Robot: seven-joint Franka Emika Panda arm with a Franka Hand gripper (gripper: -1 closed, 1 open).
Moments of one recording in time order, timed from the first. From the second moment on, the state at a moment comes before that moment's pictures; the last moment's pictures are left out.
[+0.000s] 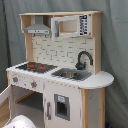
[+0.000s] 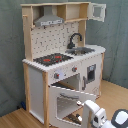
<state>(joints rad) -0.51 -1.49 1.79 -1.86 -0.50 2.32 1.13</state>
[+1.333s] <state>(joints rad) -0.58 -1.48 1.83 -1.94 -0.44 2.32 1.55</state>
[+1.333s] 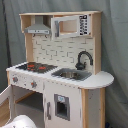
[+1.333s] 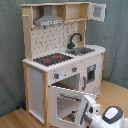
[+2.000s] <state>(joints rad) -0.49 -1.46 1.85 -2.10 -0.38 2.28 1.57</state>
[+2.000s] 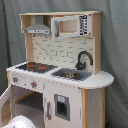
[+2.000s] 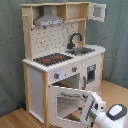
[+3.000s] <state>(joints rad) -0.55 -1.46 1.85 -2.27 -0.38 2.35 1.46</state>
